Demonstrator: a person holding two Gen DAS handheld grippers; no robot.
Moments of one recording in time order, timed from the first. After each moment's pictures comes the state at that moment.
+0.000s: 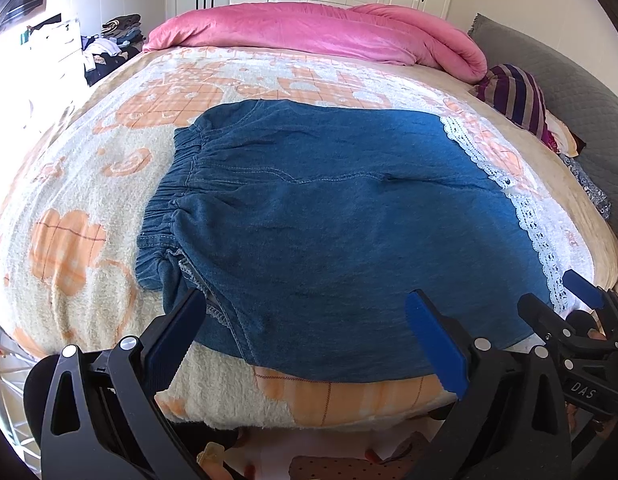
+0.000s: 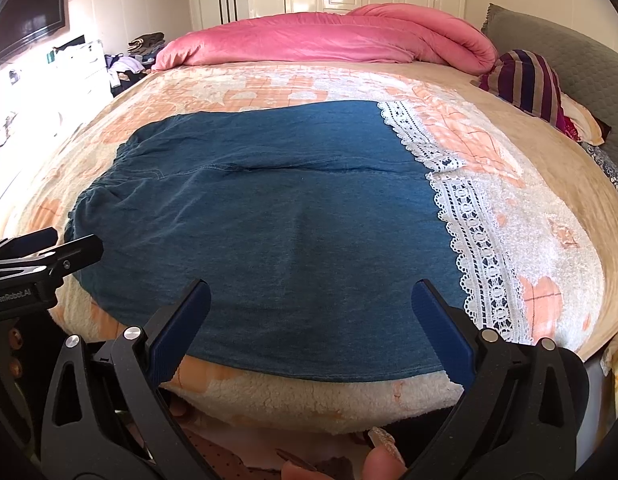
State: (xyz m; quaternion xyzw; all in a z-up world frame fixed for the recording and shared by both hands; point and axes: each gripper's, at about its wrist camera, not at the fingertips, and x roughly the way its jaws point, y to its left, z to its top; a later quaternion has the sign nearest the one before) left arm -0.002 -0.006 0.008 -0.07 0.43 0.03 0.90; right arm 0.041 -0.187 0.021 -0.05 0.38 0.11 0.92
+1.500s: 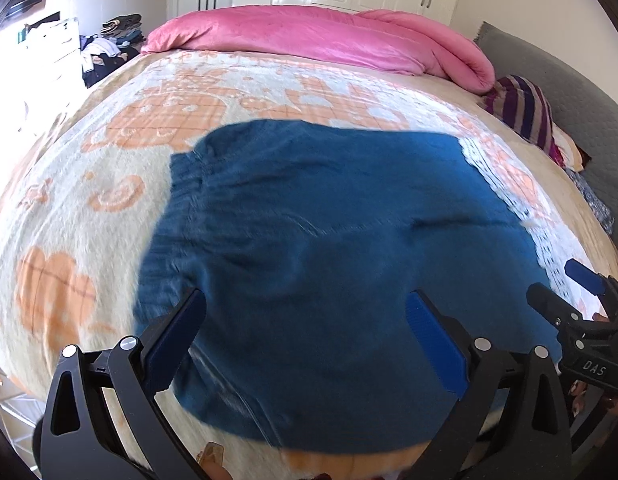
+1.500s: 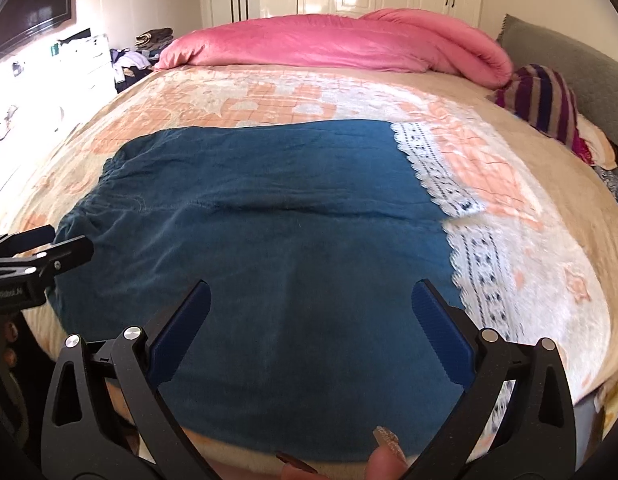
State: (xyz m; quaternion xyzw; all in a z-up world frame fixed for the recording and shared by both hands) left arm 0.056 0.029 0.007 -0.09 0.42 0.03 0.90; right arm 0.109 -0.168 0.027 -0.07 0.38 0.14 0.91
